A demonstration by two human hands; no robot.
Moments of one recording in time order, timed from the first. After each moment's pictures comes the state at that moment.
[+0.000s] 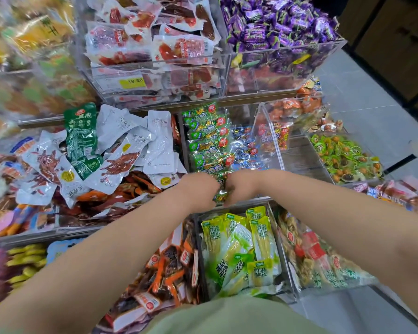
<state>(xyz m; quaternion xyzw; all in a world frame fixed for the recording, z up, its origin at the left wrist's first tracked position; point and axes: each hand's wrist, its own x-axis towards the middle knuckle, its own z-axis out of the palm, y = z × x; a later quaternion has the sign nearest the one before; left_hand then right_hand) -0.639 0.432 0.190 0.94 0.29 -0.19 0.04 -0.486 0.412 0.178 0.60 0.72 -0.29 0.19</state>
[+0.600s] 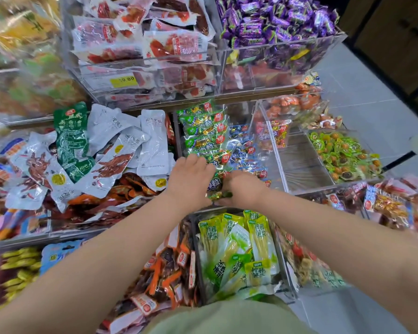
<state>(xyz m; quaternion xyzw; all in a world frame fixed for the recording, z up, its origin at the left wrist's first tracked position) -0.641 0.435 0.185 0.93 0.35 -0.08 -0.06 -0.482 0.390 0.151 0.62 0.77 -0.15 0.03</state>
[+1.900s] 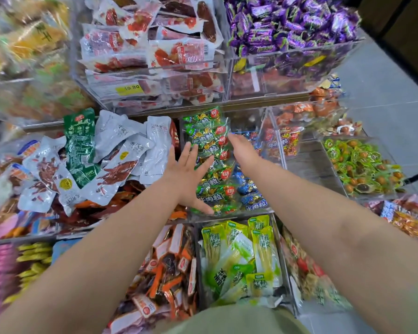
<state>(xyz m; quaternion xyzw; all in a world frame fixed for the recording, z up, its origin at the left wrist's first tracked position) -0.642 0.485 0.180 0.88 0.39 -0.27 -0.02 -0.463 0.493 0.158 0.71 0.28 -0.50 -0.42</state>
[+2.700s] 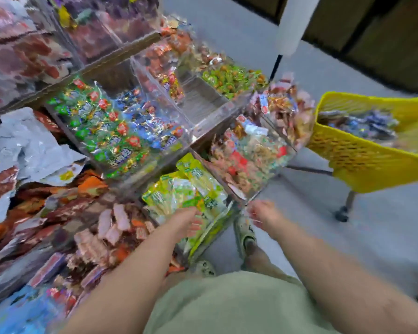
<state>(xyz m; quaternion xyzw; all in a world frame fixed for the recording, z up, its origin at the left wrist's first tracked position) -0.625 0.265 0.060 0.51 0.53 -0.21 0.64 -0.499 0.087 0.063 0.74 -0.13 -0.43 -0.49</state>
